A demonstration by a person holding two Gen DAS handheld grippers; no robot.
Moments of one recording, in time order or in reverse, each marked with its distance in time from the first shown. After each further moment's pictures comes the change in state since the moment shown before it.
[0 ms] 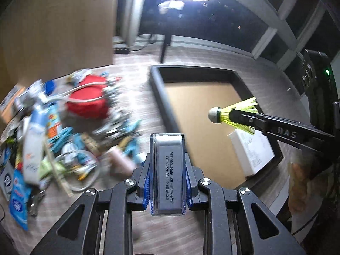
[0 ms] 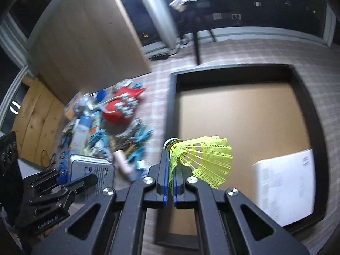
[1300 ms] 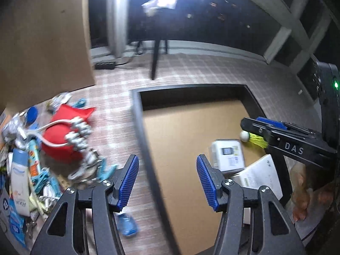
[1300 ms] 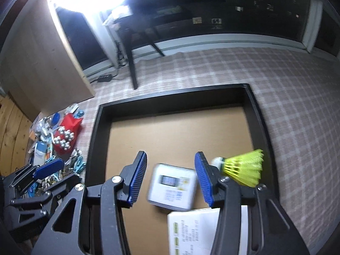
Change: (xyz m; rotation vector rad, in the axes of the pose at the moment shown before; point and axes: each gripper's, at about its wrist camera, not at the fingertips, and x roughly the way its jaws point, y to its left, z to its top) left arm 0.063 -0.029 0.066 -0.009 -0.005 0.084; right arm 0.012 -0.097 0.065 0.004 -0.017 -0.134
